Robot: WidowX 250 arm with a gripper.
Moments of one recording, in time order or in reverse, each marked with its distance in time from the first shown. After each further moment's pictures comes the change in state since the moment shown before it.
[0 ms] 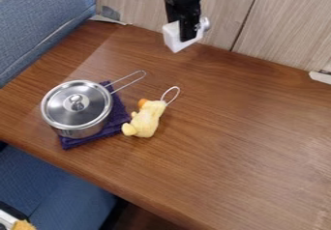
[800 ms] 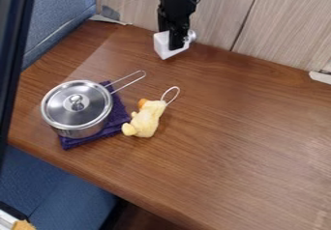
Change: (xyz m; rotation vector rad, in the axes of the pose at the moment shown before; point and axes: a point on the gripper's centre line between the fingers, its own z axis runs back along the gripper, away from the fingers) arm -0.007 0.034 -0.041 0.063 0.086 -0.006
